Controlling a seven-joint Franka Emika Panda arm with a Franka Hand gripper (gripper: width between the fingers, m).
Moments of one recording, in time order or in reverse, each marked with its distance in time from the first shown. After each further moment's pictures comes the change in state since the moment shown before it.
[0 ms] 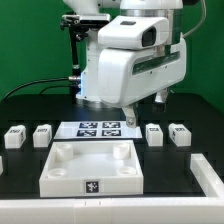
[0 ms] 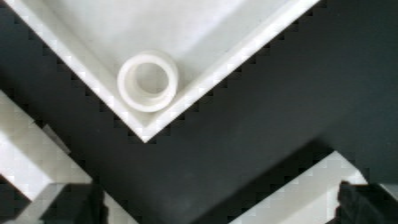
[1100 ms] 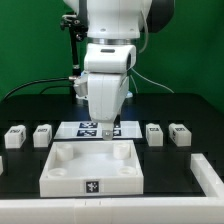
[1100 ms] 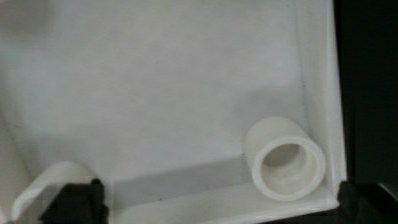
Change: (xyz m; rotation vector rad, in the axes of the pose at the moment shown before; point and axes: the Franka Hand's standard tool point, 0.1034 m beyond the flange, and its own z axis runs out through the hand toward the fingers) arm -0.085 -0.018 0.047 -0.047 -0.004 -0.526
